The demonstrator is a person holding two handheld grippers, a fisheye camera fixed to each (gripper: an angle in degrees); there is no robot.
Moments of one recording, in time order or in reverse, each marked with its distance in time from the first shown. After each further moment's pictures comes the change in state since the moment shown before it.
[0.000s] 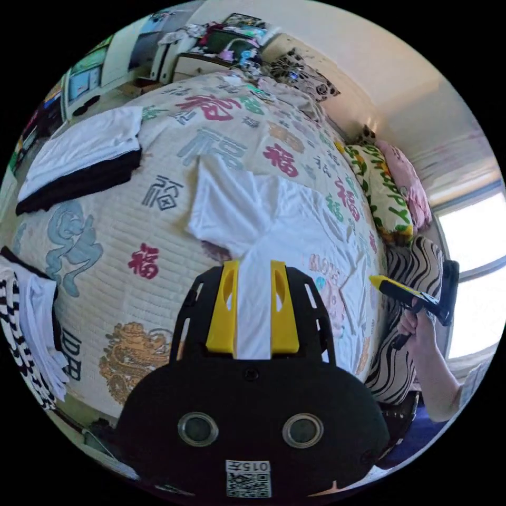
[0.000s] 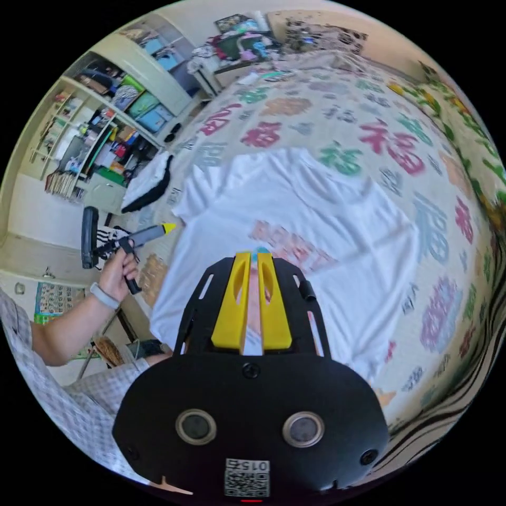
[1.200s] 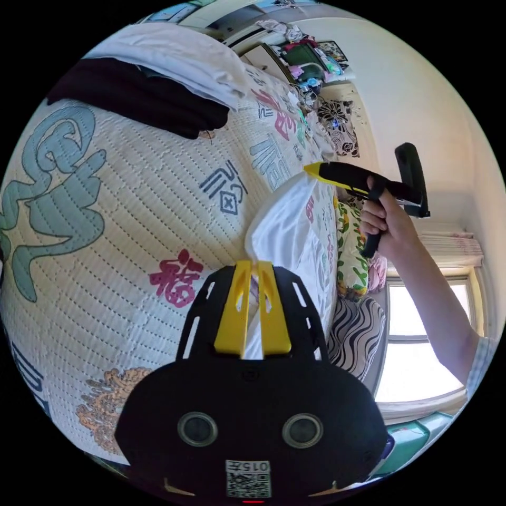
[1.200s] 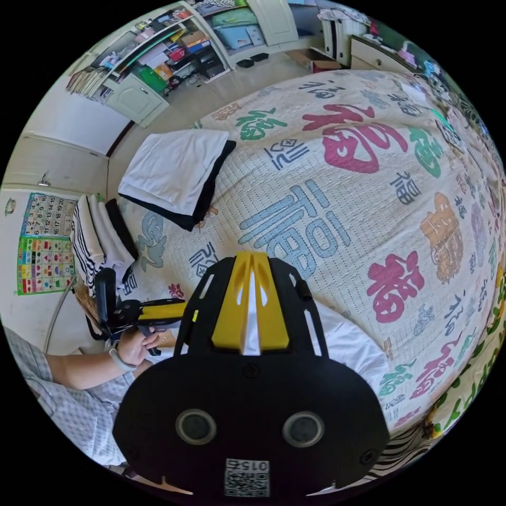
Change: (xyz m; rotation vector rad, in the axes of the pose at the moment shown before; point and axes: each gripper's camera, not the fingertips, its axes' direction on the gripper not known) left arm -0.070 -0.116 -0.040 0.042 0.329 -0.300; right arm -0.202 -0.260 0.345 -0.336 0.041 -0.467
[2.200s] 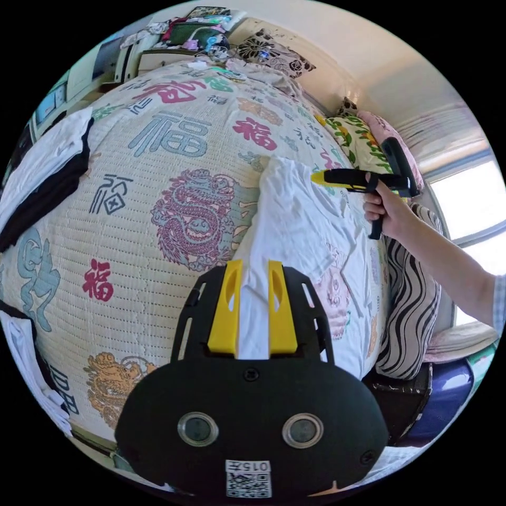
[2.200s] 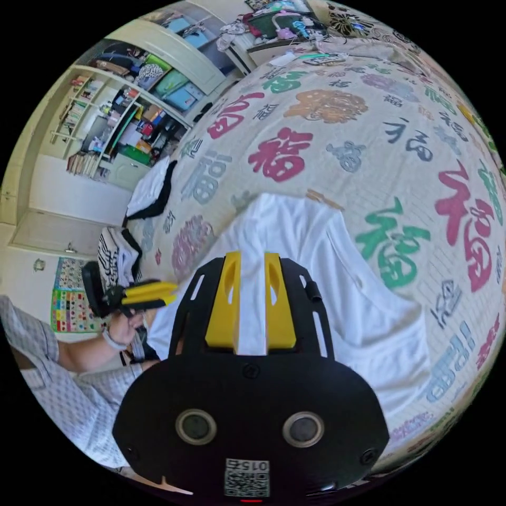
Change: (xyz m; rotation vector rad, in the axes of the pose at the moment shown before) left arm 0.161 0.112 0.189 -0.189 -0.304 0.466; right arm 0.229 0.291 0.011 0.252 -0.215 0.310
